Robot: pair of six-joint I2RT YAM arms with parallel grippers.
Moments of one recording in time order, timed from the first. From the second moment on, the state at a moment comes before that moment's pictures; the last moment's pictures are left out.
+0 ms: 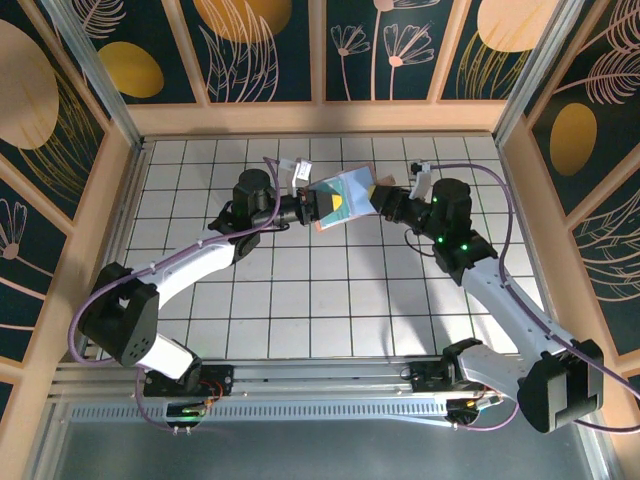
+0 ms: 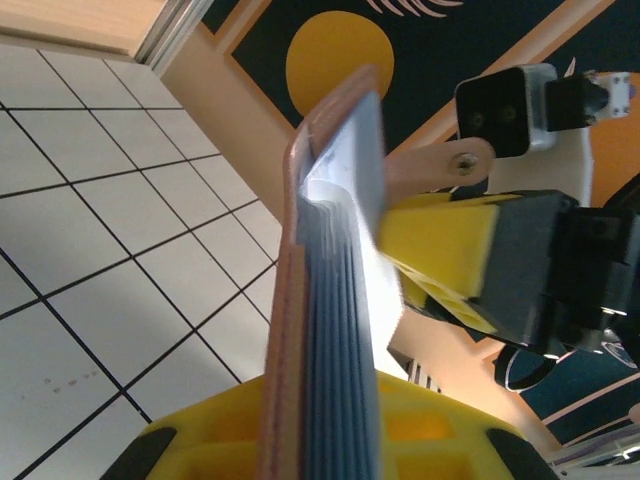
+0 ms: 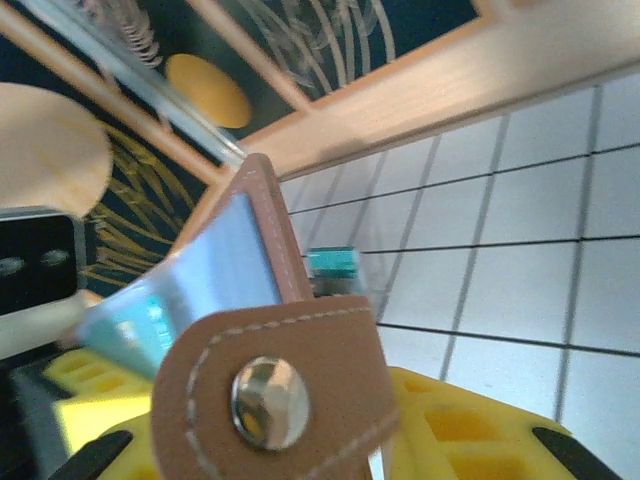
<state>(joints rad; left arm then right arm) -0.60 1.51 0.99 0.39 0.67 -0.71 0.38 1.07 0.82 0.00 -0.36 0.63</state>
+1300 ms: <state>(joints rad) -0.66 1.82 0.86 0.30 0.57 -0.70 0.40 1.21 0.82 -0.20 -0.15 0.65</state>
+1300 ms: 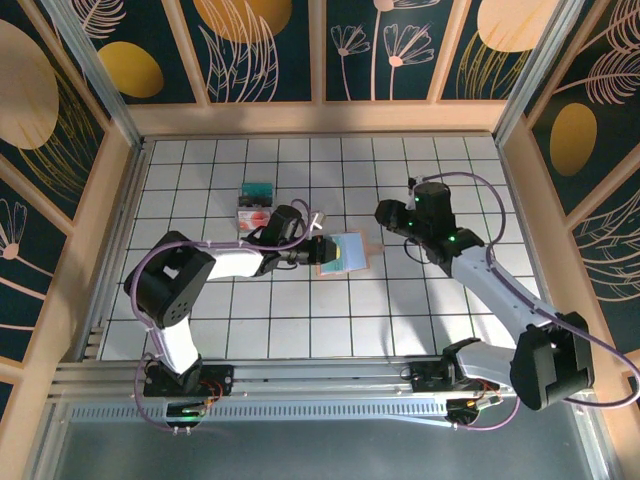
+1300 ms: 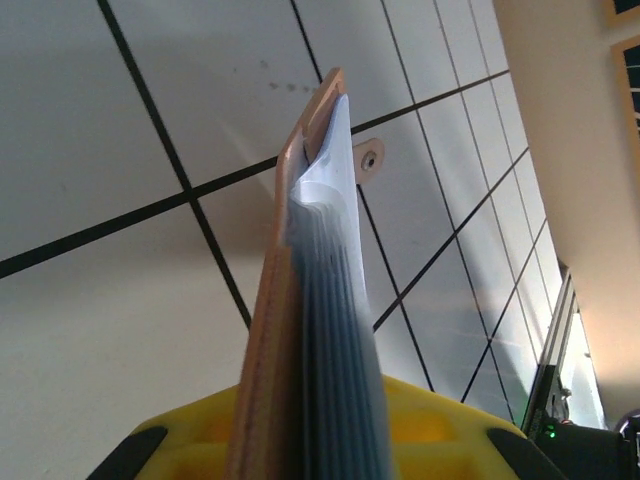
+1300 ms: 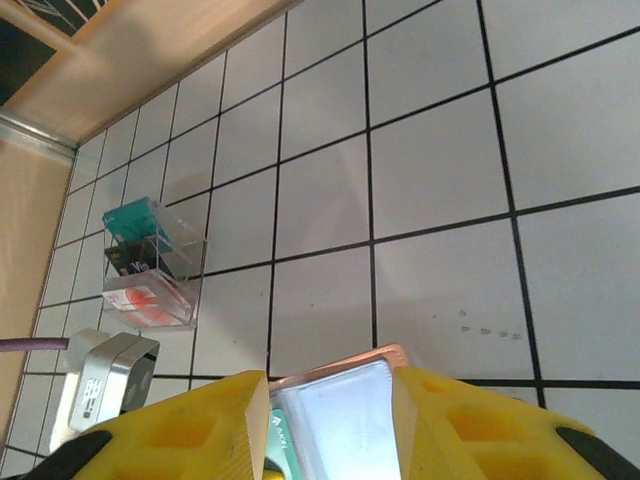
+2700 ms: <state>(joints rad) -0.68 1.58 0.79 0.08 -0.01 -0.59 0.58 1.51 0.83 -0.19 -0.24 0.72</state>
